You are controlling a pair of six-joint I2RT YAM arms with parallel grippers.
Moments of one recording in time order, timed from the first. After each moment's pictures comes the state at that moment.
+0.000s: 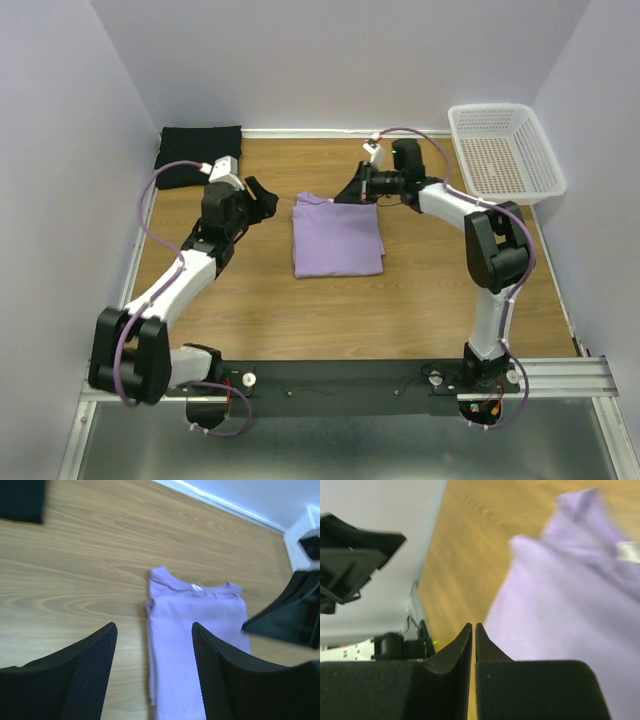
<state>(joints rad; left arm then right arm) -0.25 1.18 0.74 0.12 -0.02 -0.53 0.42 2.02 1.40 0.09 -0.88 0.62</state>
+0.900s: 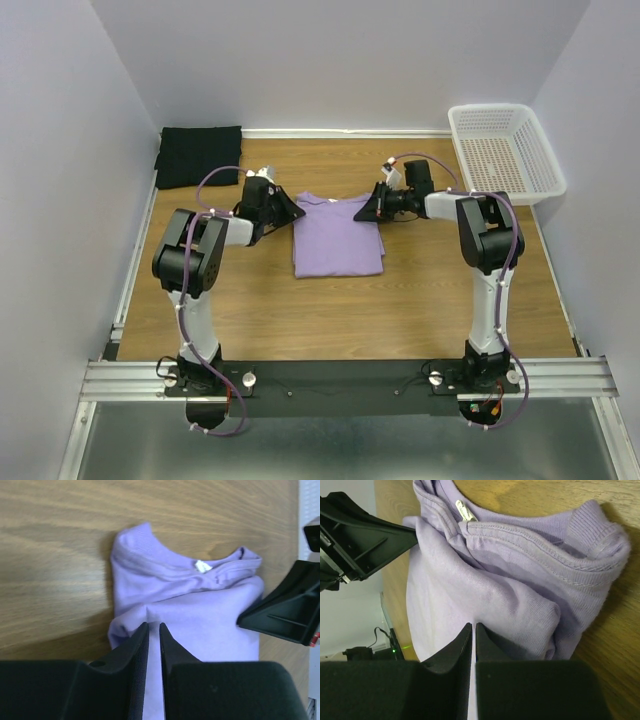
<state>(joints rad) -0.27 1.95 0.98 0.45 0.31 -0.73 0.23 2.19 1.34 0.08 -0.86 0.52</state>
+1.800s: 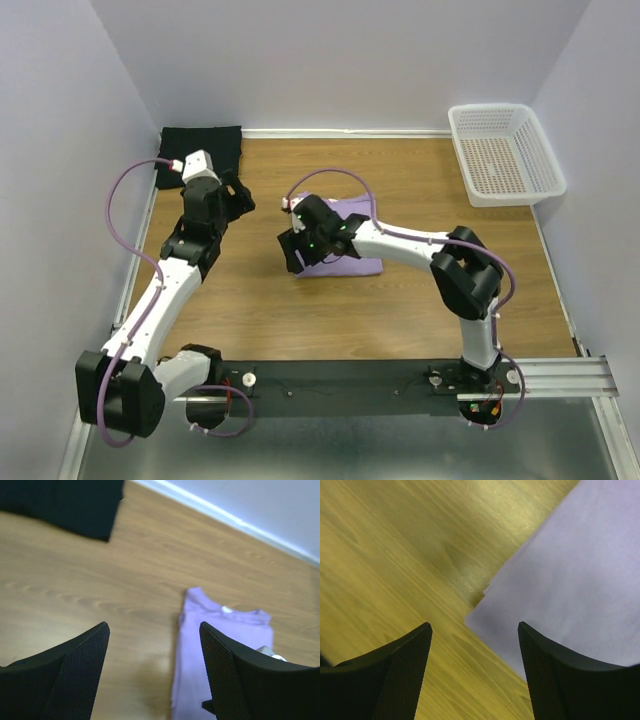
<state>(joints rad) -0.23 1.13 0.90 -0.11 -0.20 -0.52 0.87 1.96 1.42 -0.31 -0.15 0.28</state>
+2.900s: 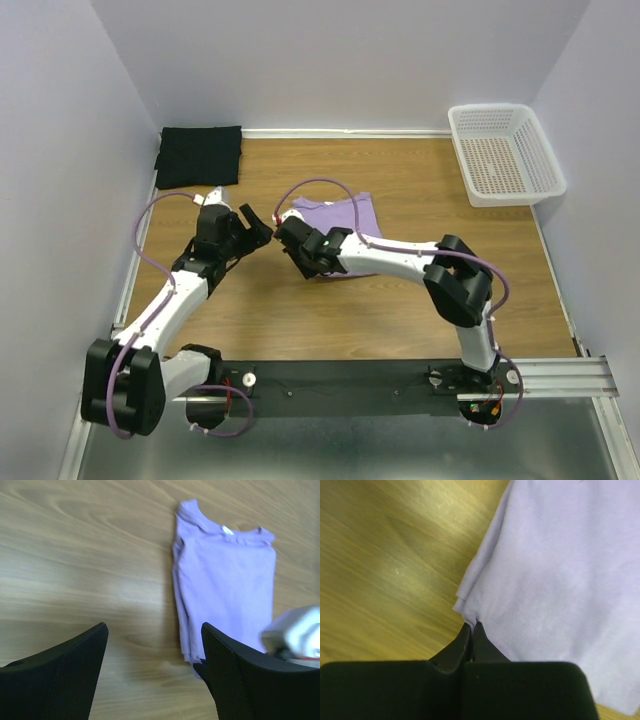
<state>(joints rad) -0.22 1.06 0.64 -0.14 0.00 -0.63 1.05 2.05 1.52 -0.52 0.31 0.27</state>
